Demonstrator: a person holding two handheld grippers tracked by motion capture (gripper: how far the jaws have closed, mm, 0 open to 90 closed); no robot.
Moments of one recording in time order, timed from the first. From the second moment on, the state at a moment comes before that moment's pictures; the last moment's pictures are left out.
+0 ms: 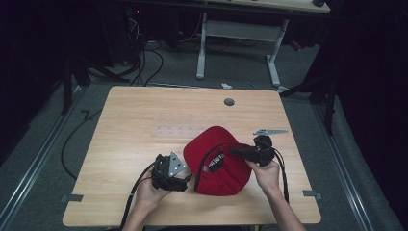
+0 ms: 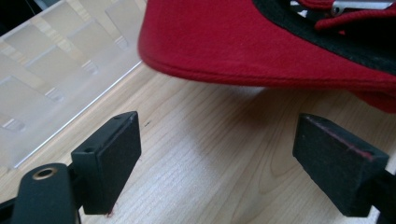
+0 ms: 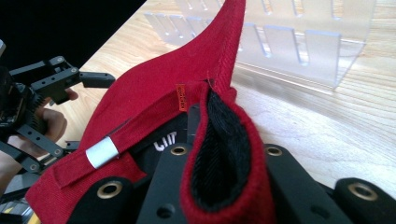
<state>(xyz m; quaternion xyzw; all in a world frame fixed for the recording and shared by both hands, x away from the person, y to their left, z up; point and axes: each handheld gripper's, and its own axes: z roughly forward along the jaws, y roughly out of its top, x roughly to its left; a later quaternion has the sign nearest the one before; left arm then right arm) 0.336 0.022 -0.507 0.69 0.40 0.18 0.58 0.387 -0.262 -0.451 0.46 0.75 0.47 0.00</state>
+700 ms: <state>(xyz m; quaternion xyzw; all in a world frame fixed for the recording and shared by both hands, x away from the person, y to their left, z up) 0.332 0.021 -0.506 0.70 0.38 0.19 0.58 0.392 -0.241 -0.454 0.46 0.78 0.43 -0.02</state>
